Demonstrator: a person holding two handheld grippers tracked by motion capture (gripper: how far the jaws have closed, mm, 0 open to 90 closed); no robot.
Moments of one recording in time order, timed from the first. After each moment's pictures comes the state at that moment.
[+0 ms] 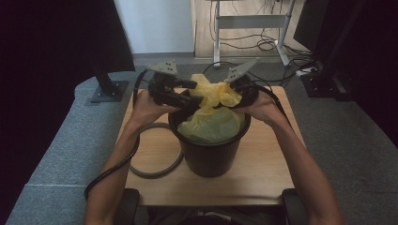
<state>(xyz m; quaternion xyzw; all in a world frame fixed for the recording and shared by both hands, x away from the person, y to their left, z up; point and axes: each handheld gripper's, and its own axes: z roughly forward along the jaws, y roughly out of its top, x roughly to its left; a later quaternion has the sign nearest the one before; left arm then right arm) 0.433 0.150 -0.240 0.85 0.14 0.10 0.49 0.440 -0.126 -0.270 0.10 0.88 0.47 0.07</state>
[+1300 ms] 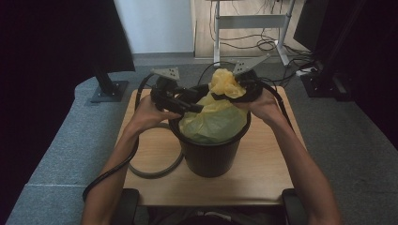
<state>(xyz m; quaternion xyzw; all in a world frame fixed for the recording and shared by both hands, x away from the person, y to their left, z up) 0.434 0.139 -0.267 0.88 0.14 0.01 0.45 0.438 -0.134 -0.259 0.14 0.84 0.51 0.10</state>
